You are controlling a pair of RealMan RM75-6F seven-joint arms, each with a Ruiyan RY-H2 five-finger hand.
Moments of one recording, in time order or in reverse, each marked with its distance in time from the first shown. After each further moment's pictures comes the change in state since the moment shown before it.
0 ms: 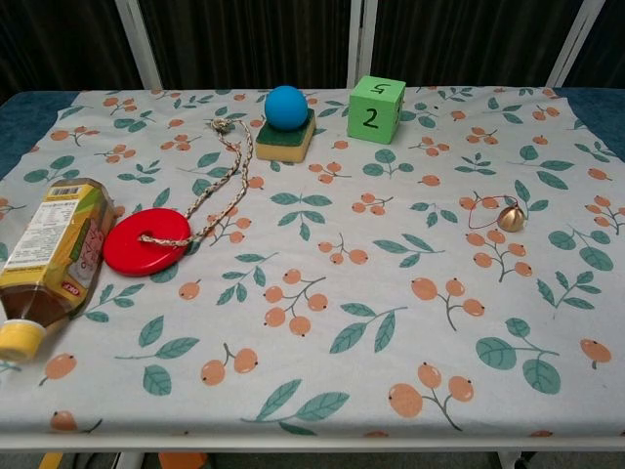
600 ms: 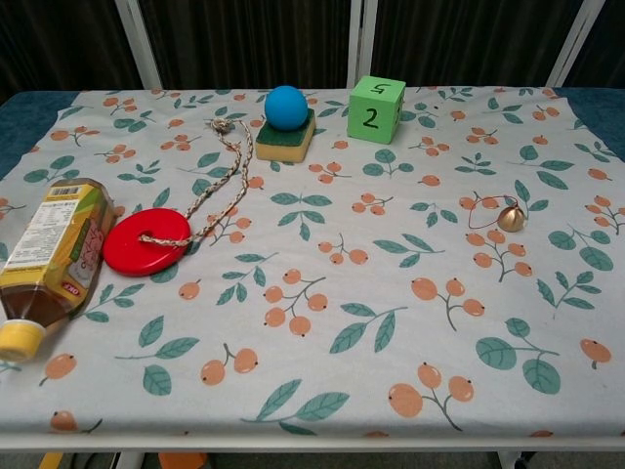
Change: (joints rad) left arm -0.007 -0.003 0.005 0.008 -0.011 -0.026 -0.002; right arm 0.073 -0.014 0.014 -0.011 0.002 -0.103 -0.016
